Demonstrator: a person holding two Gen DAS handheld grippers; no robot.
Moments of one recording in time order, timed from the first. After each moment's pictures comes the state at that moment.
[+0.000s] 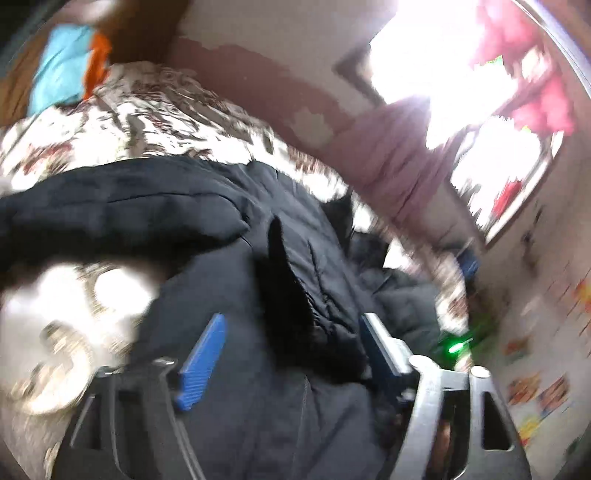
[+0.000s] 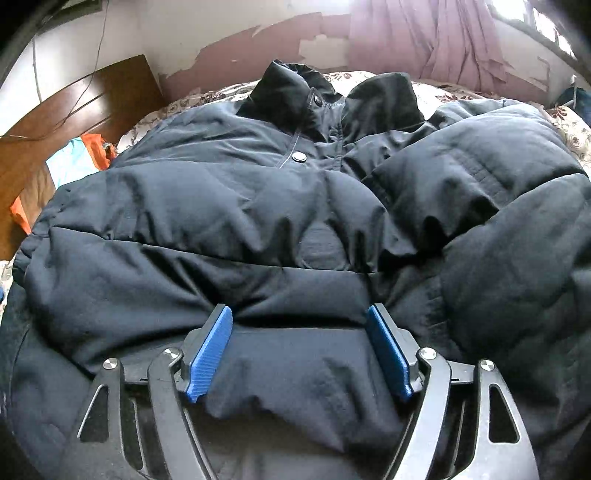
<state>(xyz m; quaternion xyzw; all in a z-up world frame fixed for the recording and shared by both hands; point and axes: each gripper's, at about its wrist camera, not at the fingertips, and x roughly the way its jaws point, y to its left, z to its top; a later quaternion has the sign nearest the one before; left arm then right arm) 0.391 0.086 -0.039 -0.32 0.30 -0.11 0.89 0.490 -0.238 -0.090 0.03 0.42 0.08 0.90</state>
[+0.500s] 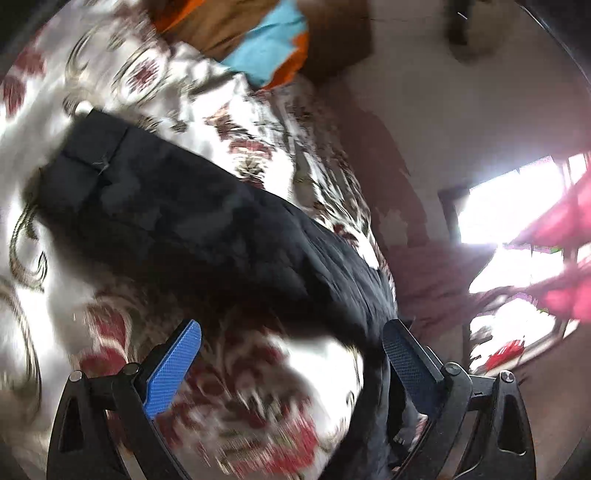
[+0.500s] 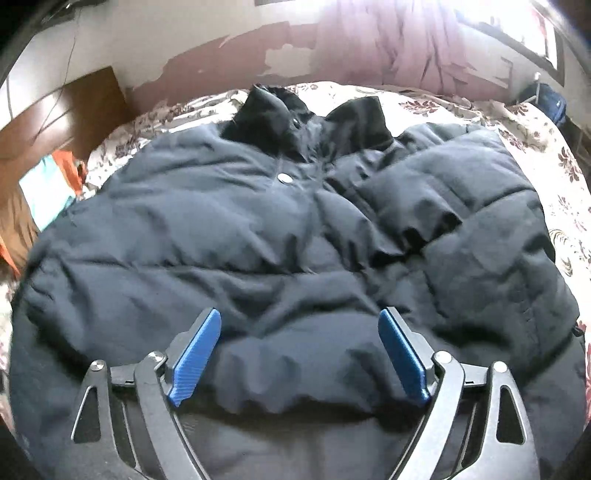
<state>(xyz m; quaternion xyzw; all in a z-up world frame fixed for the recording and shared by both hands) 0.331 0.286 -0.122 -0.56 0.25 0.02 0.79 0.477 -0.209 -0.047 0.04 0.42 0.00 0.91</state>
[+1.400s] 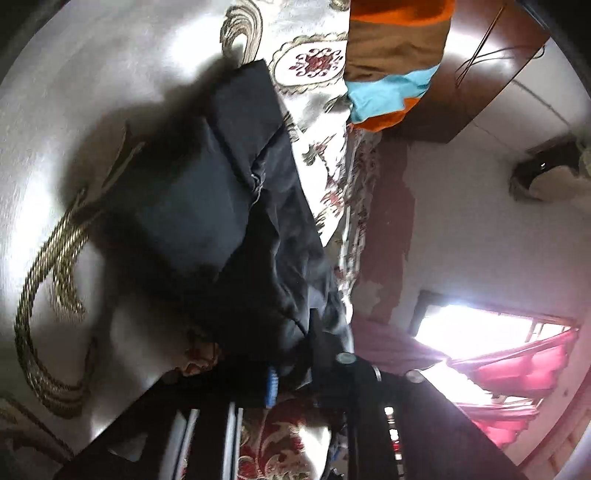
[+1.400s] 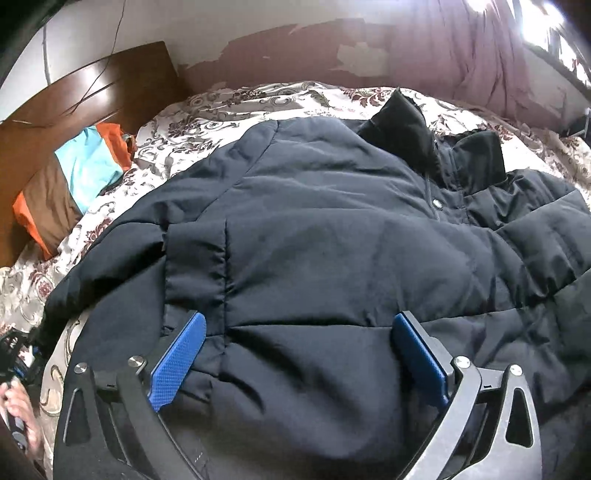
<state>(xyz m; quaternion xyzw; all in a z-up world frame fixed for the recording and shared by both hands) 0.333 0.363 -0.213 -0.75 0.17 0.02 0.64 0.495 -0.074 -0.041 0.00 0.42 0.07 0.90</state>
